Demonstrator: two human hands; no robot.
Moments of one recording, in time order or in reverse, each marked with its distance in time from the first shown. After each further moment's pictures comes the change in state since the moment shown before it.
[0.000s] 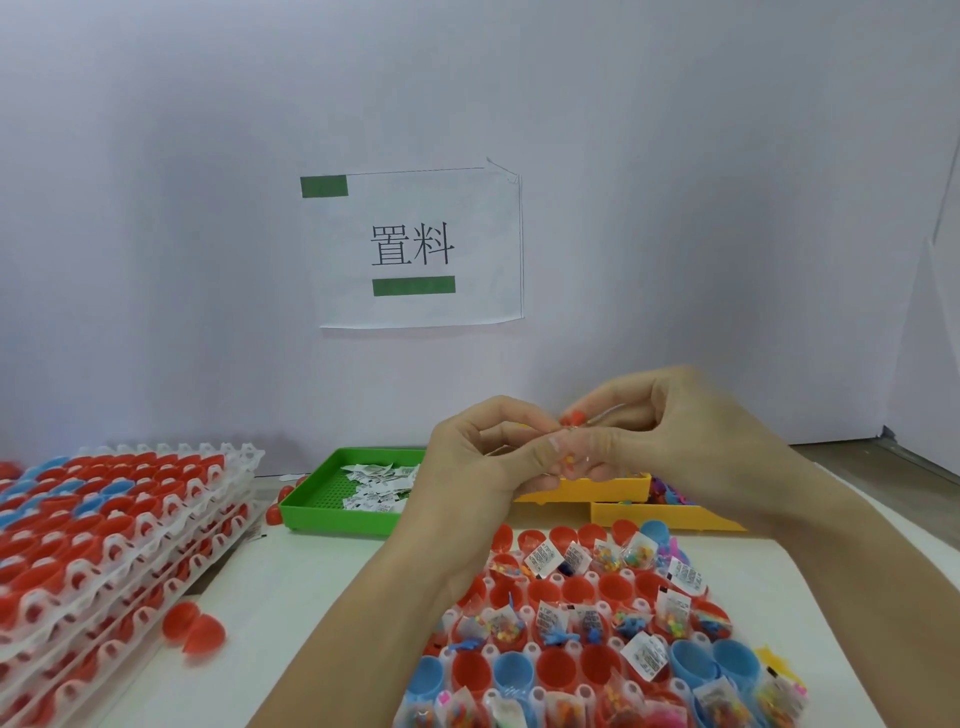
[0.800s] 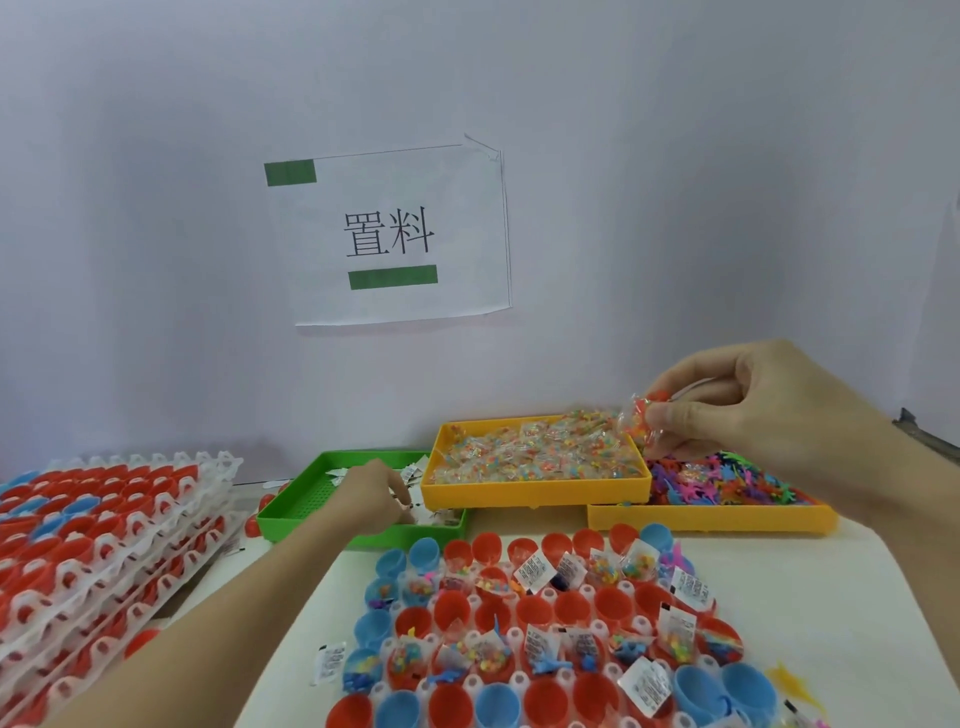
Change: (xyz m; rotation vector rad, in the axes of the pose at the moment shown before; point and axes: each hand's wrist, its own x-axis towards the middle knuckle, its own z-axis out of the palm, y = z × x) left_hand 0.102 -0.105 -0.139 1.336 0.049 -0.489; right_hand 0.006 0.034 -0.048 0.017 0.195 0.143
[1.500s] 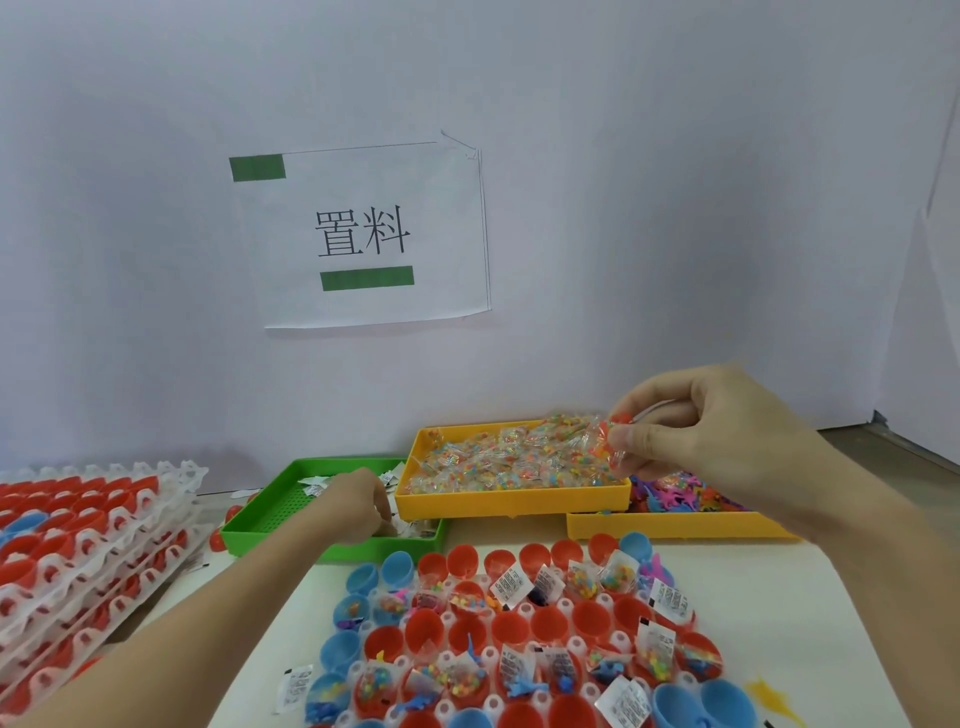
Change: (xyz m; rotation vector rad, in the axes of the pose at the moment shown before) left_hand 0.010 0.007 0.003 0.114 -0.073 0.055; right_hand 0.007 0.008 0.008 -0.058 -0.025 0.047
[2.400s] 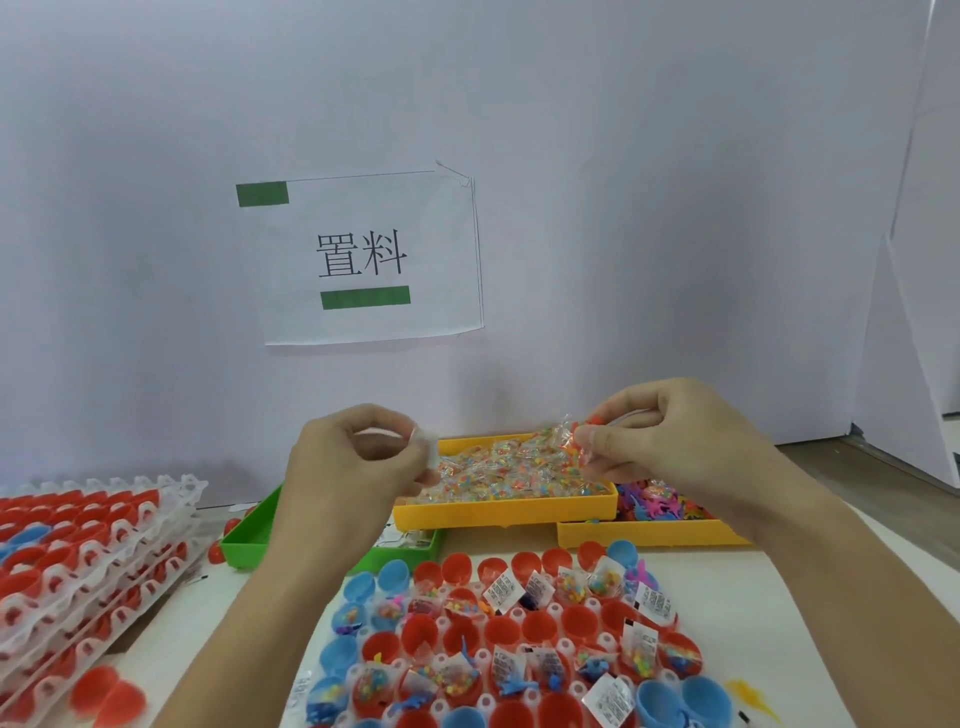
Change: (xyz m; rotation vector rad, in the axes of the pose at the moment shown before) left_hand -0.142 0.079 -0.057 -0.937 0.515 0.239; right_hand -0.004 -0.013 0.010 0.125 0.030 0.070
